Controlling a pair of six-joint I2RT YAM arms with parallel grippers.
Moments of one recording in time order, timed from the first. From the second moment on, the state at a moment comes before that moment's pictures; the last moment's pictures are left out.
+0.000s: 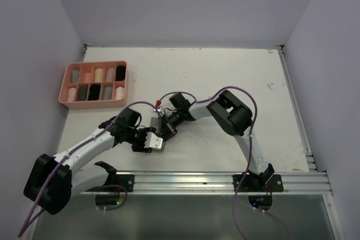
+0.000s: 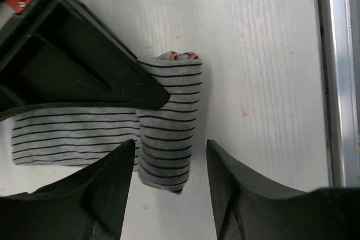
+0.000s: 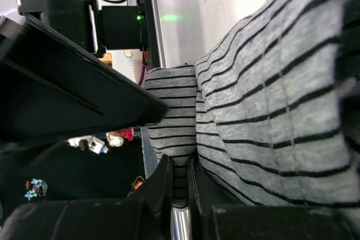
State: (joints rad) left arm -0.47 1.08 0.51 -0.58 0.59 1.16; right arm 0.78 2.32 1.30 0.02 -1.23 0.49
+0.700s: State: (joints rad) left arm -0.53 1.40 0.70 -0.66 0.57 1.15; right arm 0.55 1.87 1.02 -0.09 -0.74 0.49
